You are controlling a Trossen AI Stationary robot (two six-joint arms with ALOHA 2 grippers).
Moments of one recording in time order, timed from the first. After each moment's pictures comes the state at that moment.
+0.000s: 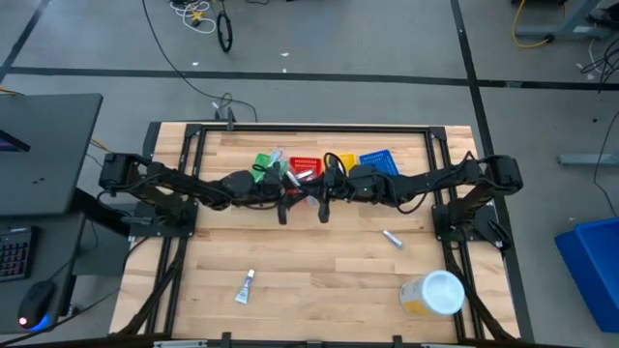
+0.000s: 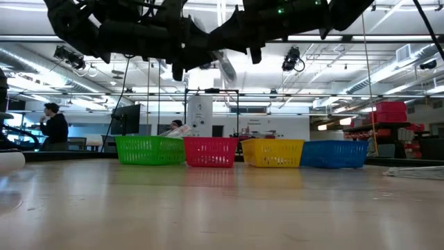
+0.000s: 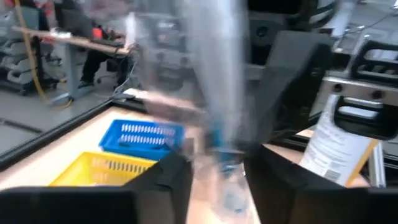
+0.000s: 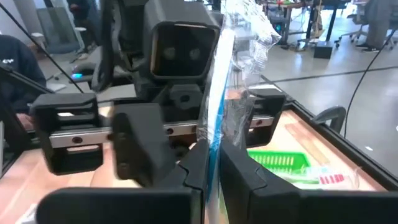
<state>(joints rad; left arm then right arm) 0.03 1.48 0.57 0.93 -0.14 -0.19 0.00 1.60 0.95 0.49 0.14 0.09</state>
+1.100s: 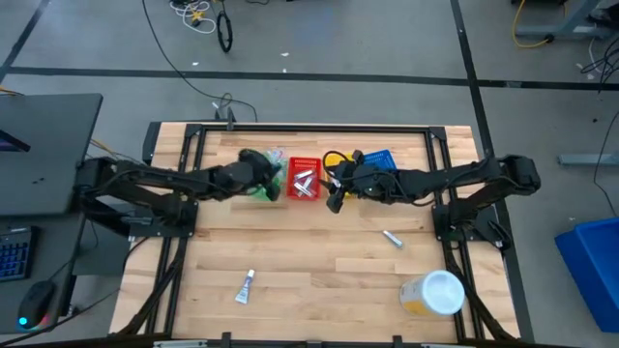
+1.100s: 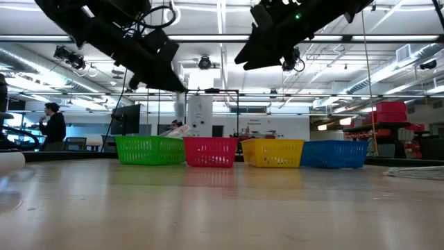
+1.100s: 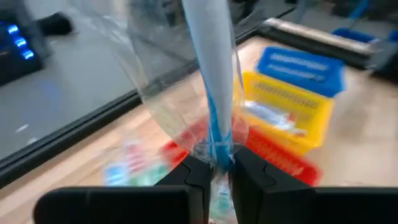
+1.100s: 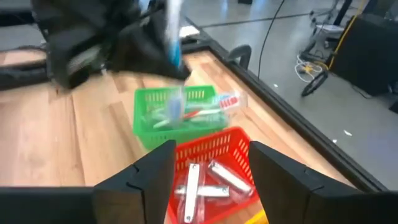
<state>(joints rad) 0.12 1.23 0.57 0.26 -0.53 -0.28 0.00 1.45 0.95 0.05 0.45 0.15</state>
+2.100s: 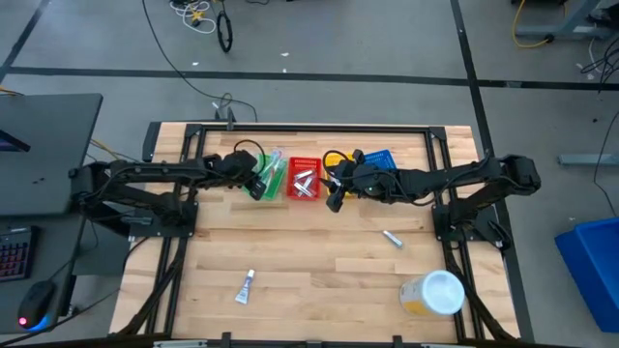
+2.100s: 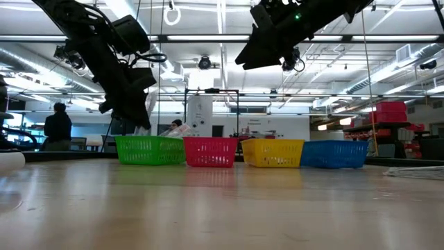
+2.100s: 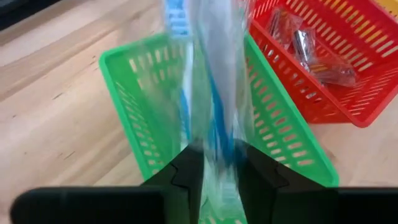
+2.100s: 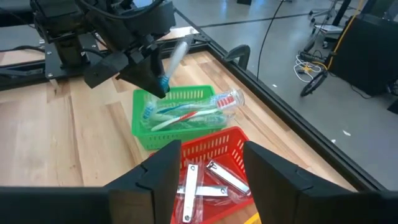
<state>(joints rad) 0.34 1.18 0.57 -0.26 -0.22 -0.44 0.00 1.45 0.95 0.05 0.45 0.15</state>
